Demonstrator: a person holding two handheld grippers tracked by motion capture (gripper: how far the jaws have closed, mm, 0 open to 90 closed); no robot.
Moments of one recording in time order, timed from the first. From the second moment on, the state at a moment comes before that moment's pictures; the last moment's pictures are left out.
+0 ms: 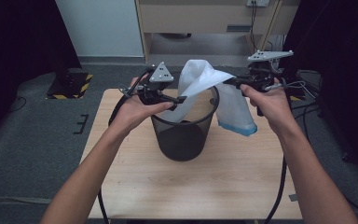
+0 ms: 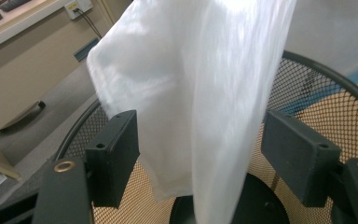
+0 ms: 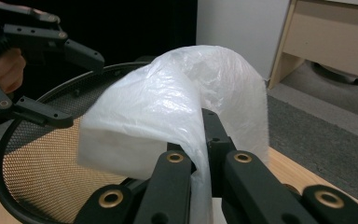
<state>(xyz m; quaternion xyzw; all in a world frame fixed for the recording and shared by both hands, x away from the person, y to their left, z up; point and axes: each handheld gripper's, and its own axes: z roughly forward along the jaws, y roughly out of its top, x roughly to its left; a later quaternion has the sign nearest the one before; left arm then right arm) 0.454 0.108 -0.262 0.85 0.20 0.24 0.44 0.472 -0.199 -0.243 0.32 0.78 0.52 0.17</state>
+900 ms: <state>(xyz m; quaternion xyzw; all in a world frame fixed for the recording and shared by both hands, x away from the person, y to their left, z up) 0.451 0.083 -0.253 0.84 0.18 0.27 0.43 0.464 -0.161 -0.249 0.29 0.78 0.53 0.16</state>
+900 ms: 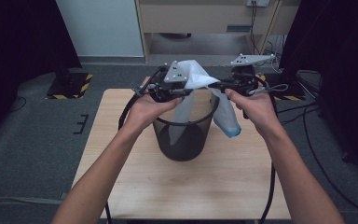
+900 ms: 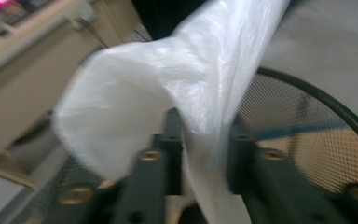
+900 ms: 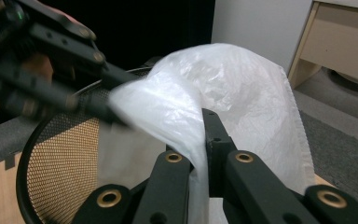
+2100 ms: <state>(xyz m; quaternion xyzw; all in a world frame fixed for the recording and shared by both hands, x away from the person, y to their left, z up) 0.458 0.127 -0.237 0.81 0.25 0.27 0.46 0.458 -0.218 -0.279 0.32 0.76 0.53 0.17</state>
